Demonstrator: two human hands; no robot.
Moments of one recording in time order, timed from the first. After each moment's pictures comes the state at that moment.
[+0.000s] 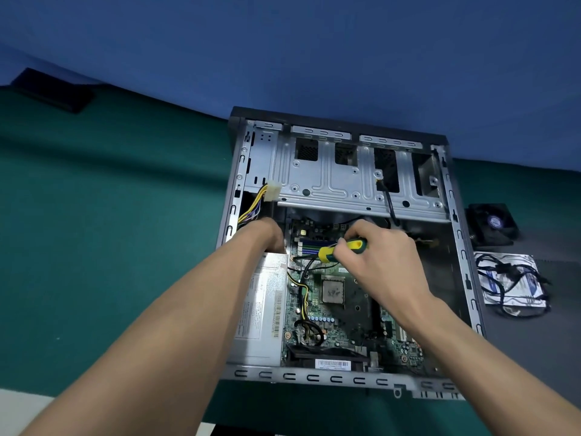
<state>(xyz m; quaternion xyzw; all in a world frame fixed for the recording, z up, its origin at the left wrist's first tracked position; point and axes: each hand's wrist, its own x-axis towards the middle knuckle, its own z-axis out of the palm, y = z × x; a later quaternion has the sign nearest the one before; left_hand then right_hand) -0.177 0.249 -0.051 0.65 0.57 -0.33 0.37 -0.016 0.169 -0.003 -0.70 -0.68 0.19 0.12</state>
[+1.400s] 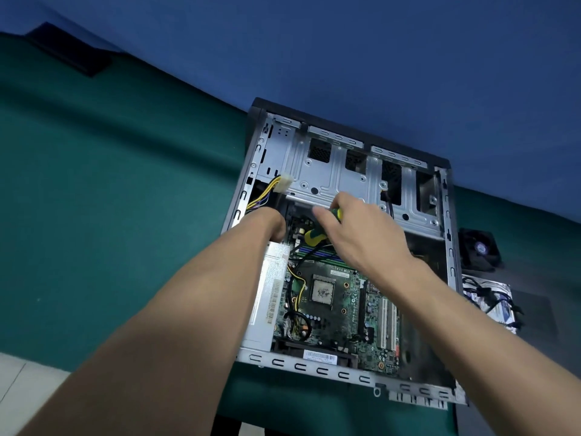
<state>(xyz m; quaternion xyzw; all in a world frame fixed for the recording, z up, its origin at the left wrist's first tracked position) -0.181 0.256 -0.059 0.61 0.56 -0.36 0.43 -0.053 0.200 0.031 -0.66 -0.72 0.19 -0.02</state>
